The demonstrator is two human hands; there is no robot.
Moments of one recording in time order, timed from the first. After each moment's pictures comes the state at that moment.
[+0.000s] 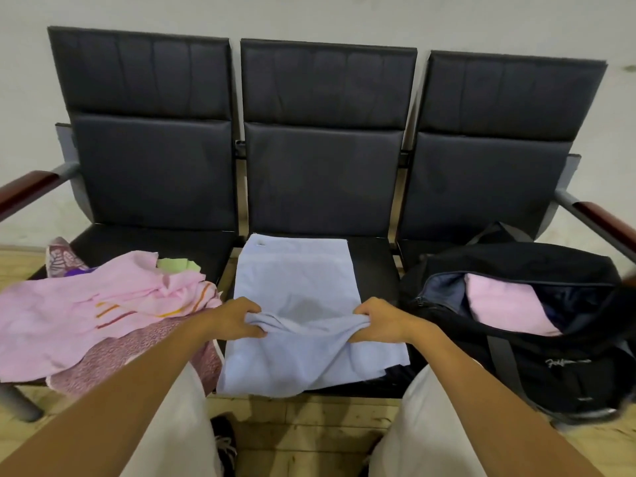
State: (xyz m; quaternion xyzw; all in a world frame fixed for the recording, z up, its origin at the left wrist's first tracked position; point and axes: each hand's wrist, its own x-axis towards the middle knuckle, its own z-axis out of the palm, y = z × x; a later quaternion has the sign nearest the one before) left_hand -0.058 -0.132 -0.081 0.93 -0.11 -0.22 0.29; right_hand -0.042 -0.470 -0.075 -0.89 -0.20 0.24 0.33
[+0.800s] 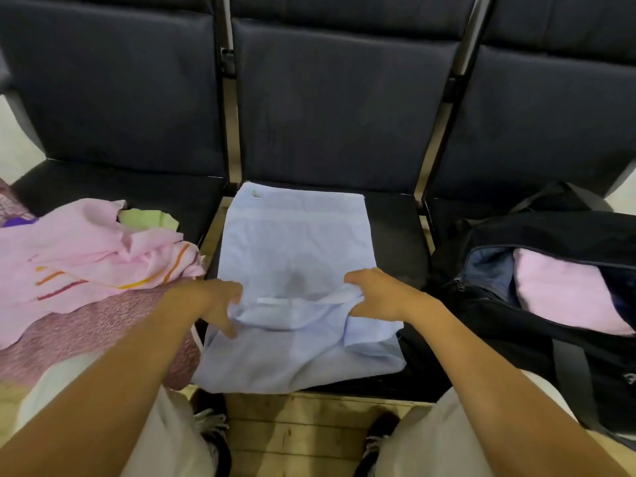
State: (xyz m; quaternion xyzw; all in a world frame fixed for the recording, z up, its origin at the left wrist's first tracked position) left_hand 0.016 -0.117 -0.152 0.92 -0.07 -0.40 0.02; right_hand 0.032 -0.439 -0.137 -0.92 -0.21 0.26 0.23
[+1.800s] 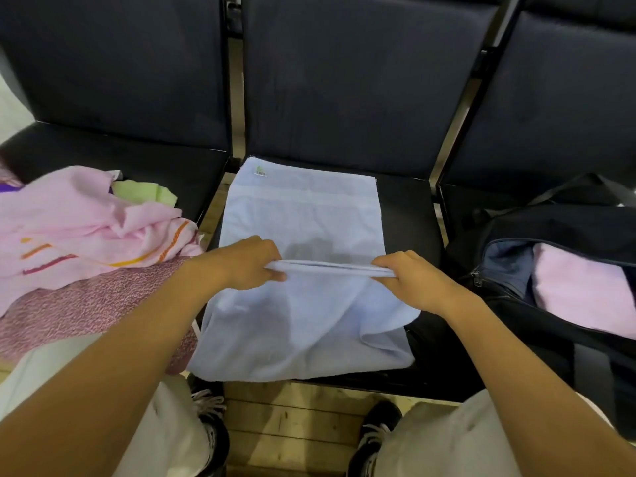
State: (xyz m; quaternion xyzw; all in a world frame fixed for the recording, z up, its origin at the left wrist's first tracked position) left_hand 0.030 -0.156 -0.135 0.94 -0.13 -0.25 0.18; right_hand 0.038 -0.461 -0.132 -0.94 -0.19 0.20 0.22
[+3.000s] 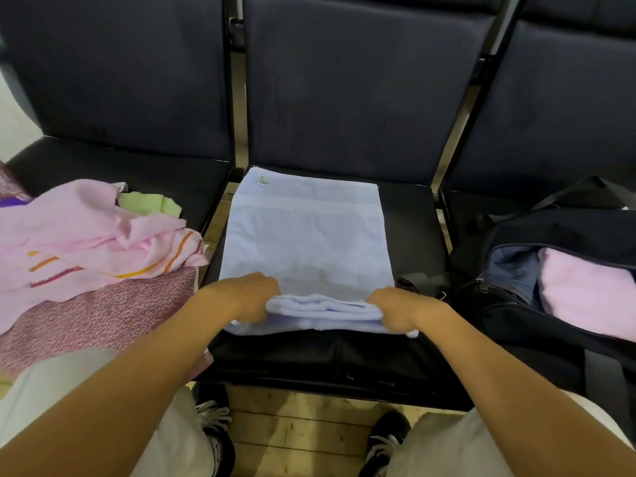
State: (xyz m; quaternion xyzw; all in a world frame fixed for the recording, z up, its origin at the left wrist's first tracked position) left_hand 0.022 -0.159 -0.171 0.92 -0.16 -0.35 0.00; right_hand 0.032 -0.429 -0.146 -0.90 -0.16 0.40 -0.02
